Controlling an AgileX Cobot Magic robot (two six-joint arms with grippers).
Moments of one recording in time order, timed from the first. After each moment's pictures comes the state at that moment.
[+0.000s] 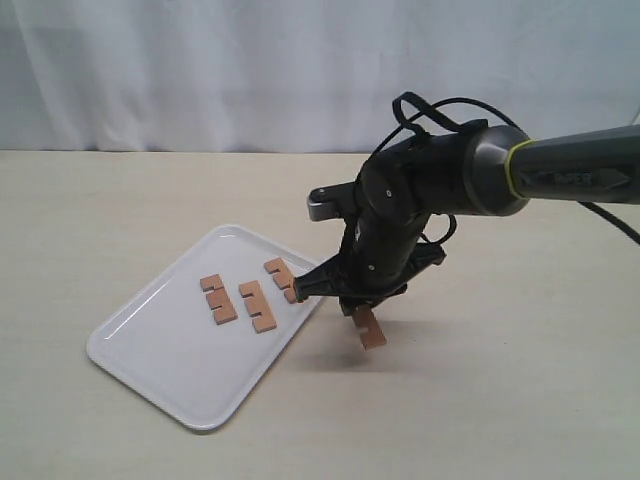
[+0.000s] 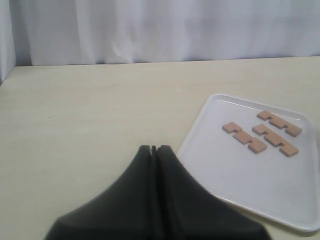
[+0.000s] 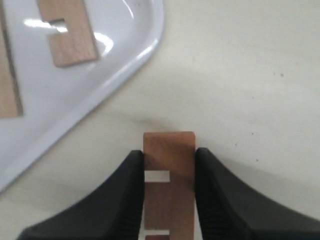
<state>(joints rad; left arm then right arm) -0.01 0.00 0.00 0.05 0.34 -0.05 0.51 2.06 -1.40 -0.10 0.74 0.31</state>
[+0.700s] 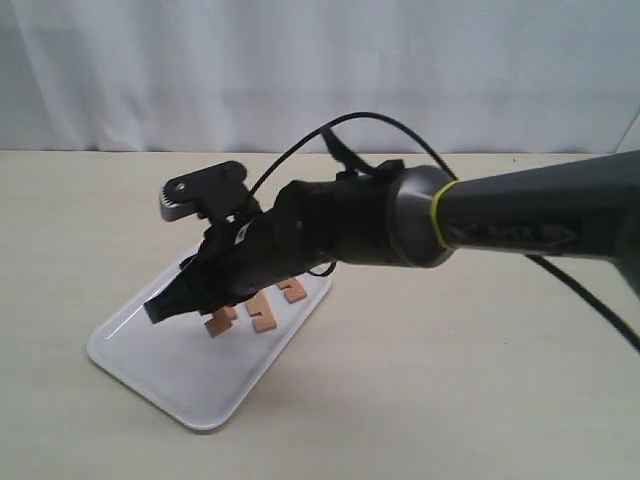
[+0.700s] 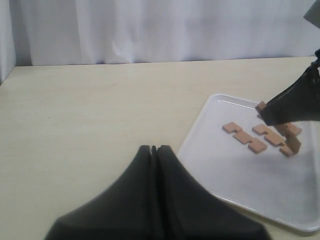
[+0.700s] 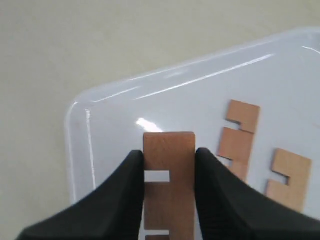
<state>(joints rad) -0.01 0.00 0.00 0.05 0.34 -0.05 0.74 2.07 -1.40 0.40 0.27 -0.30</state>
